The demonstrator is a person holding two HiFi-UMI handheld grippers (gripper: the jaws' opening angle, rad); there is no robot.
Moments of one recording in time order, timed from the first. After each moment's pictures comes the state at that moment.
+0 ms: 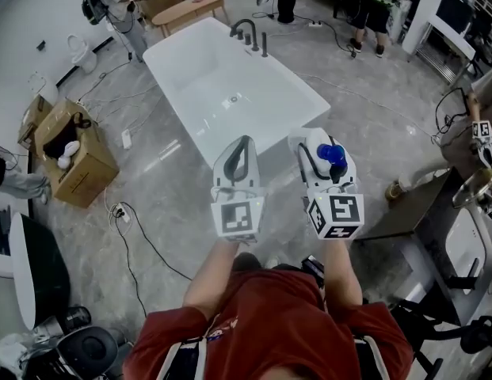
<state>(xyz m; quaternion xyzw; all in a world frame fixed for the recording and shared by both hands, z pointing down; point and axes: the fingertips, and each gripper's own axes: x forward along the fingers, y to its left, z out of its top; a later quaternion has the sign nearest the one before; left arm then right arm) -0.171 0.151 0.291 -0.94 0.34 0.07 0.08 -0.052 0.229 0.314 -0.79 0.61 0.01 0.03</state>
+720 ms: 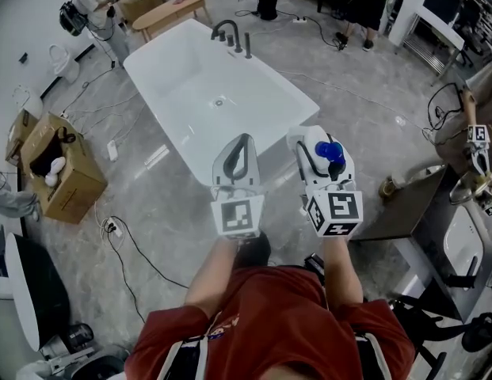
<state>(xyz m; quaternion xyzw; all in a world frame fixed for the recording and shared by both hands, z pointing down) -0.110 0.107 0.309 -0.95 0.31 0.07 0.07 0.001 0.191 0.331 -0.81 0.59 0.00 0.02</state>
